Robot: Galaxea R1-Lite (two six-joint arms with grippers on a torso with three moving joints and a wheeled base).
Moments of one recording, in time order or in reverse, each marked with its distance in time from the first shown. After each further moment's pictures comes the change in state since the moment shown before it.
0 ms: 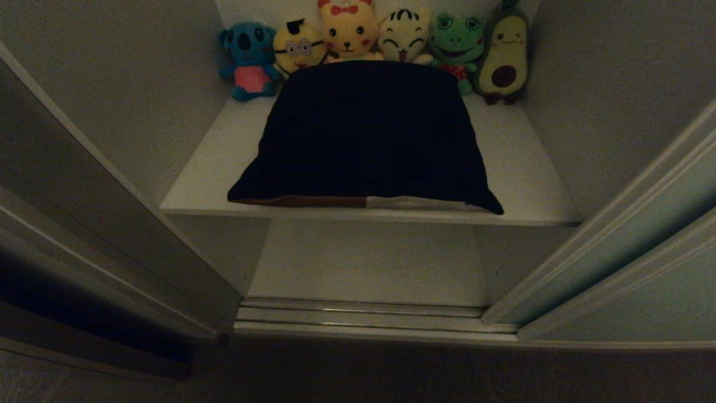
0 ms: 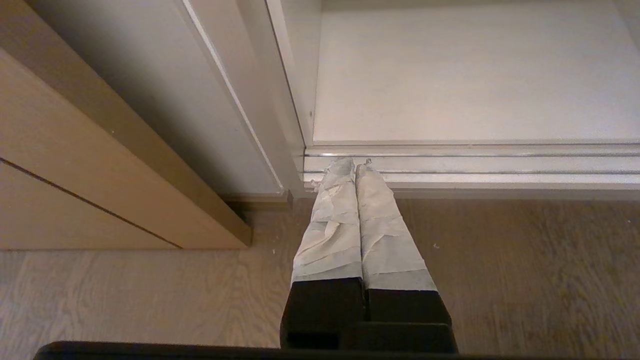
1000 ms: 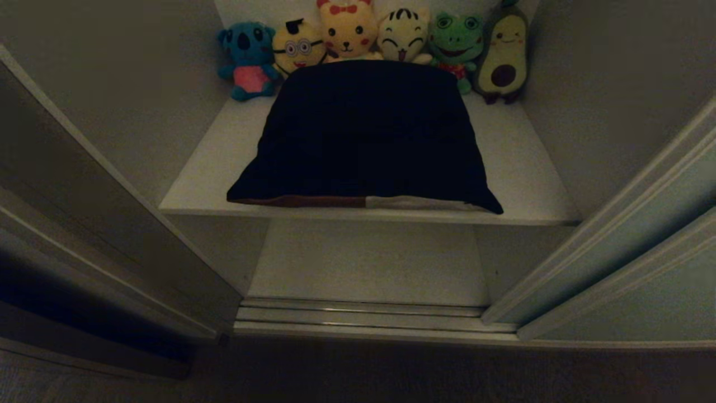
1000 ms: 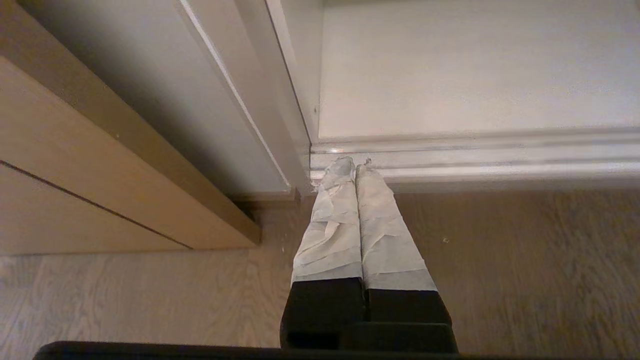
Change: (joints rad) left arm 0.000 0.004 -0.009 0.030 0.000 0.047; right arm 0.005 0.073 -0.189 0.110 0.027 -0.062
